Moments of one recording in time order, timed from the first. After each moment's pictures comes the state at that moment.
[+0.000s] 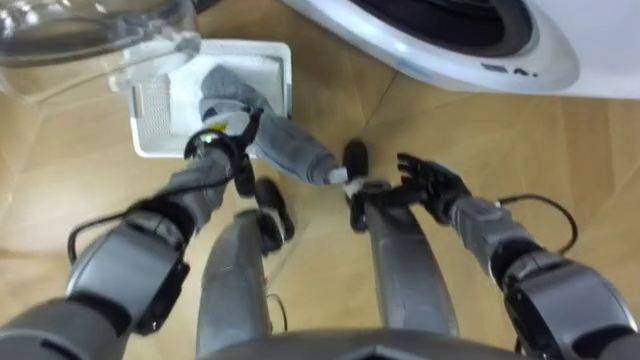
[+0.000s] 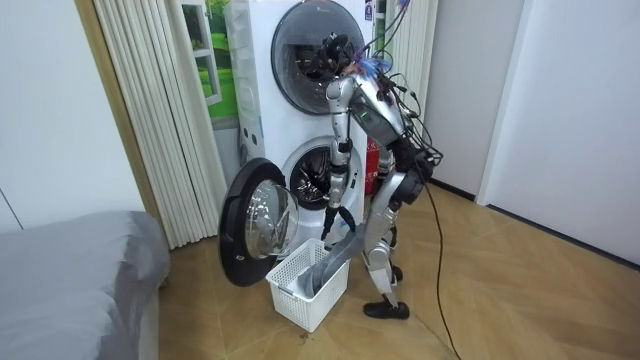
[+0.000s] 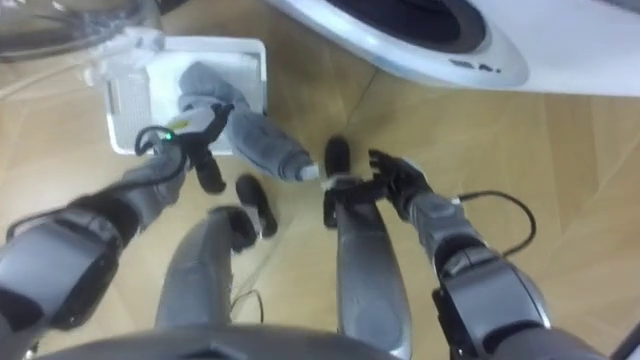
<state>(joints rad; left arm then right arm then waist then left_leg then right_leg) -0.59 0.18 -0.43 1.29 0.75 -0.09 0.19 -0.41 -0.21 0.31 1.26 0.31 -0.11 0.17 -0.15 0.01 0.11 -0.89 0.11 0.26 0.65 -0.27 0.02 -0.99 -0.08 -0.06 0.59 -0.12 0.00</state>
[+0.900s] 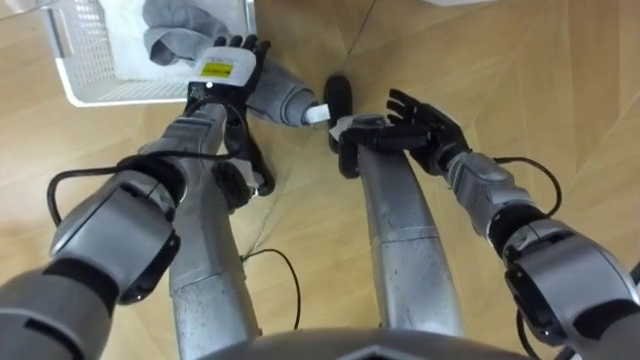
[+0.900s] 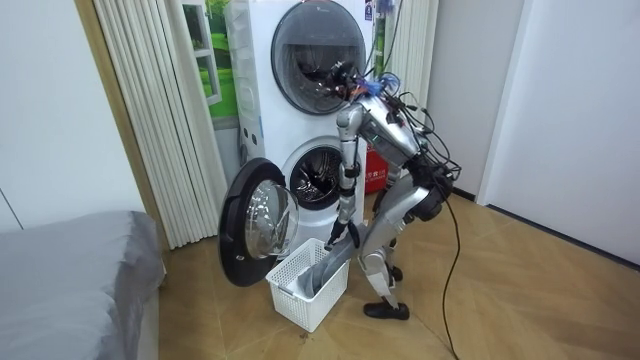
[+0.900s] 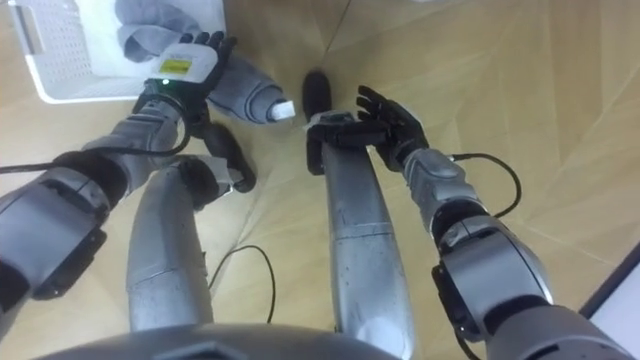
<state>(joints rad) -0.72 0.24 -0.60 1.29 0.84 -0.11 0.35 -0.51 -0.22 0.37 1.24 0.62 -0.16 0.24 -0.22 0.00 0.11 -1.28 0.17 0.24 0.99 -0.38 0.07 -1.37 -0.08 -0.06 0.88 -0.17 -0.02</state>
